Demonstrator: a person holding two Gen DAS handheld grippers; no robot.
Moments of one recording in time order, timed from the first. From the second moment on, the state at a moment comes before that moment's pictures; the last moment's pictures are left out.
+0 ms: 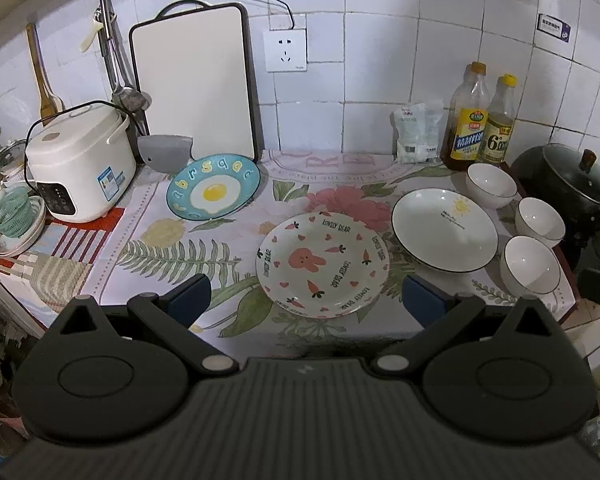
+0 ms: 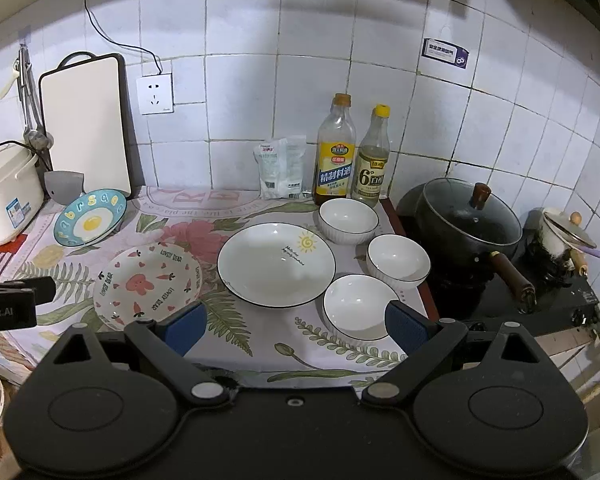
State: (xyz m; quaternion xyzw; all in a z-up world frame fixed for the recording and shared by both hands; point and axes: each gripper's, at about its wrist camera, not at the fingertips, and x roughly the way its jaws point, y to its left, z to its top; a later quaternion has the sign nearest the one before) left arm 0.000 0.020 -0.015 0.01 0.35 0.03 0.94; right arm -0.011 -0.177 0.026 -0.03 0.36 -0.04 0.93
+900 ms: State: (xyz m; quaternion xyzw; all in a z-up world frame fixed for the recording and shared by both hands) left arm -0.005 0.023 -0.020 0.00 0.34 0.01 0.94; right arm -0.008 -0.174 0.014 -0.03 0.36 -0.04 0.93
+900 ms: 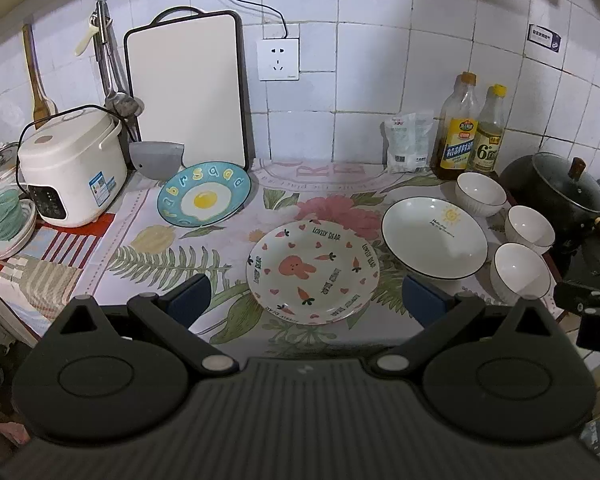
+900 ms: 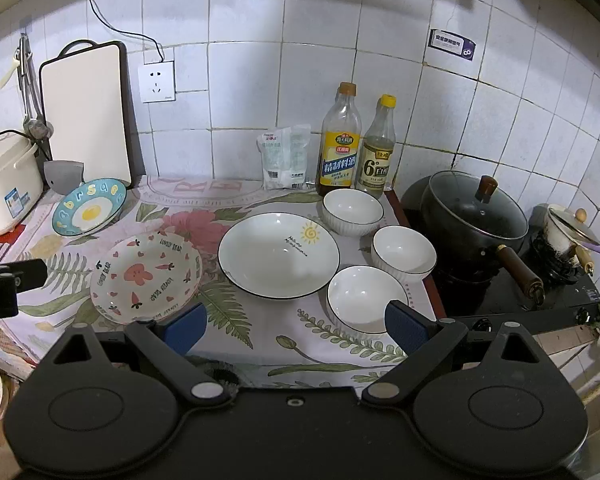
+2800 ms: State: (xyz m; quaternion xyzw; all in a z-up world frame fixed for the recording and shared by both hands) left arm 0.058 0.111 -0.077 -0.08 0.33 -0.01 0.94; right arm 0.074 -0.144 -0.045 0.01 0.31 0.16 0.94
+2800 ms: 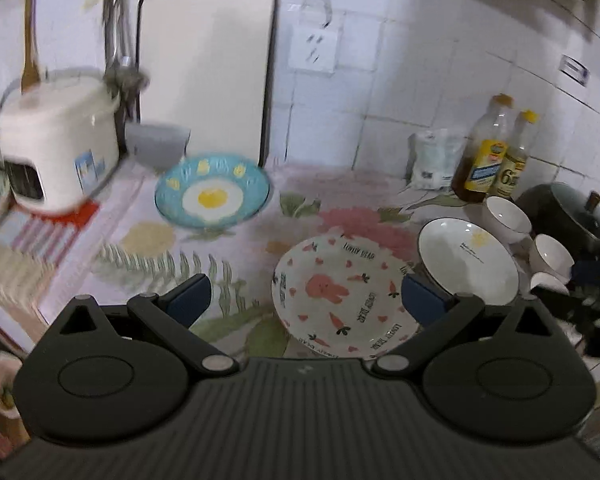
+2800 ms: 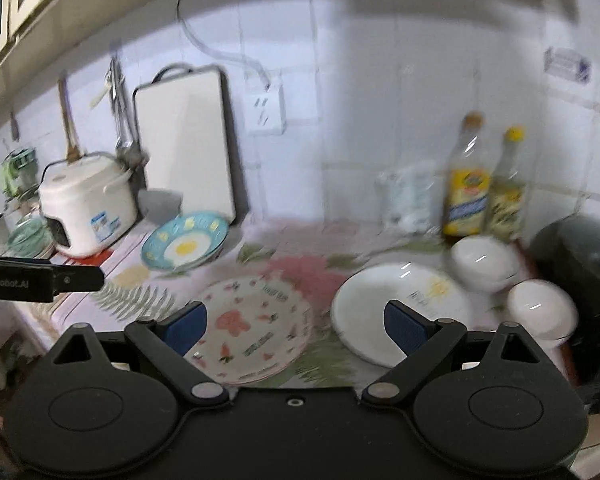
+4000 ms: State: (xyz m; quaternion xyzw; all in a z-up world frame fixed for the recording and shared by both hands) left arm 0.169 0.128 -0.234 -0.18 0.44 0.00 0.88; right arm 0.180 -0.133 -0.208 0.14 0.44 0.19 0.87
